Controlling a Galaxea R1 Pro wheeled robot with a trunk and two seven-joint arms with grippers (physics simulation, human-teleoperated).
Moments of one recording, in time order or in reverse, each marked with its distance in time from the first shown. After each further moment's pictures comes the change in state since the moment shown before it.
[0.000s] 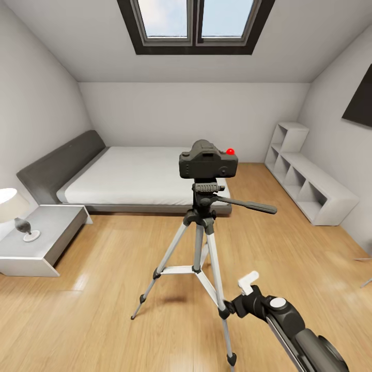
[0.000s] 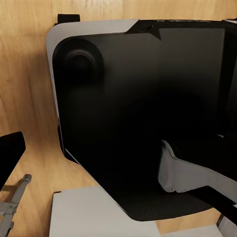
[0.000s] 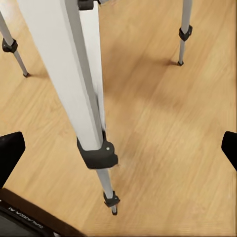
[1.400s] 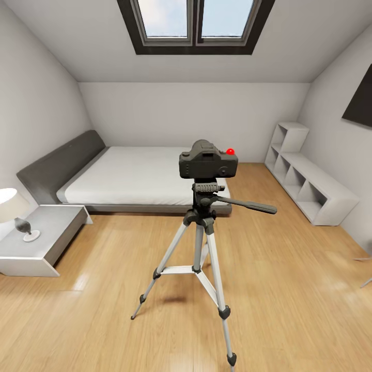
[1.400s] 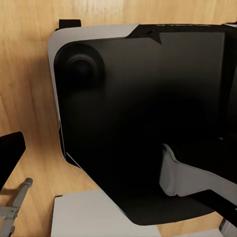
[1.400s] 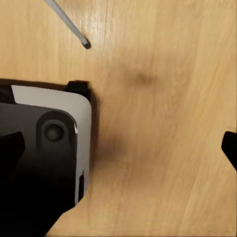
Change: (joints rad) left arm 0.001 0.001 0.000 0.000 -0.002 -0.019 0.001; right arm 0.060 -0.036 -0.255 0.954 -0.005 -0.388 -0.027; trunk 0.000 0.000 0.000
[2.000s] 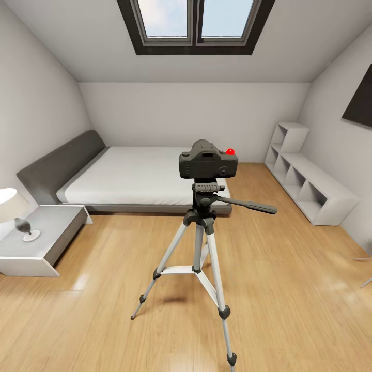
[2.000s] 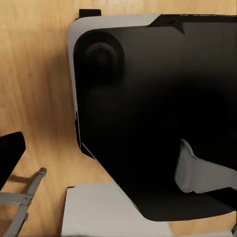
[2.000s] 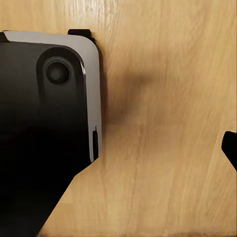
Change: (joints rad) left arm 0.019 -0.004 0.000 0.001 0.007 -0.001 0.080; right arm 0.015 0.068 -0.026 0.446 -0.046 -0.380 -0.067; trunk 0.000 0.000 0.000
